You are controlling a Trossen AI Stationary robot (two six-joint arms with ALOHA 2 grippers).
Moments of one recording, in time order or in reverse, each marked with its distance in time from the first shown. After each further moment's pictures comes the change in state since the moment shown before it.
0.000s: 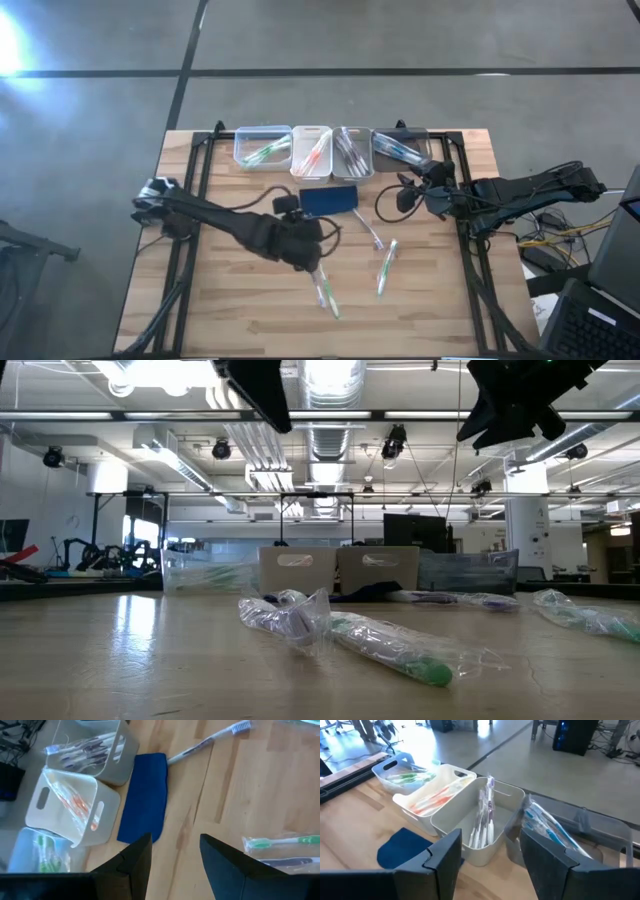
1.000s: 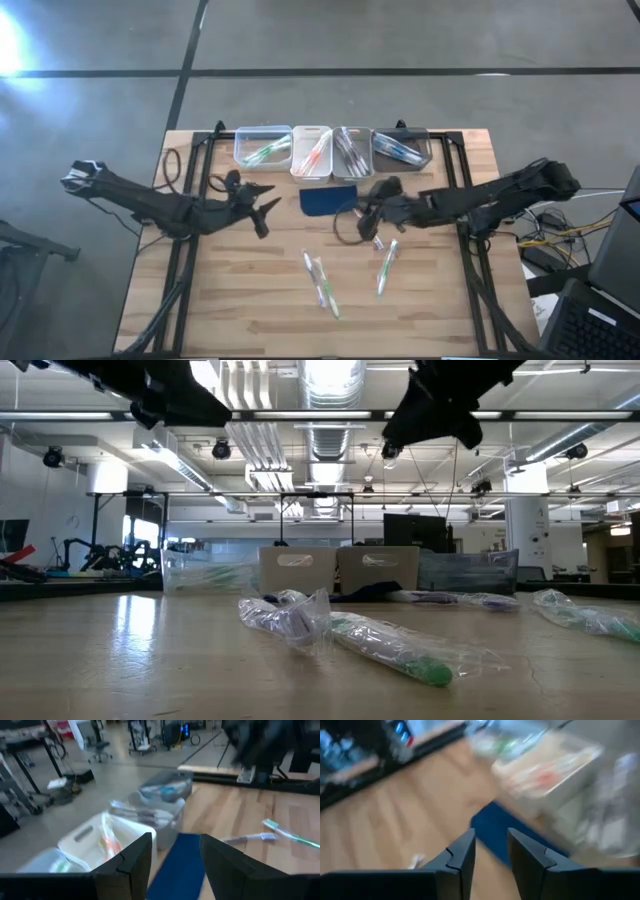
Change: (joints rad) left arm 0.052 -0.860 -1.109 1.175 -0.186 0.289; right arm 0.008 0.388 0.162 0.329 -0.359 -0.130
